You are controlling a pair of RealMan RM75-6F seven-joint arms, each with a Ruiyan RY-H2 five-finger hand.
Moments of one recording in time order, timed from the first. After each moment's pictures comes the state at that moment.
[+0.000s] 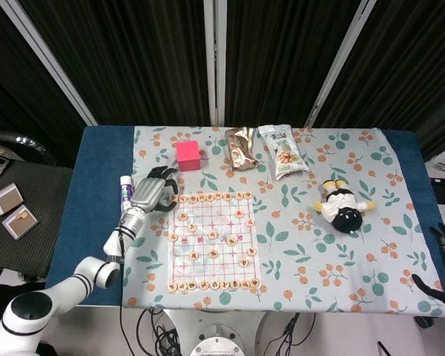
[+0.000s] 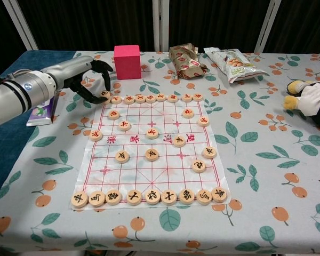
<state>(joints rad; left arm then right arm) -0.84 -1.87 -0.21 -0.74 1.34 0.83 -0.34 -0.04 -1.12 0.02 -1.38 -1.54 1.57 0.29</state>
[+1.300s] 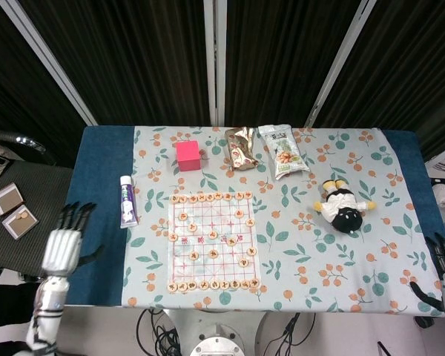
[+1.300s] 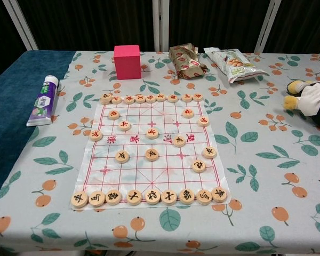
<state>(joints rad) -0.23 -1.49 0.04 -1.36 1.44 1.62 0.05 -0.08 -1.25 0.00 -1.21 -1.57 1.62 0.27</state>
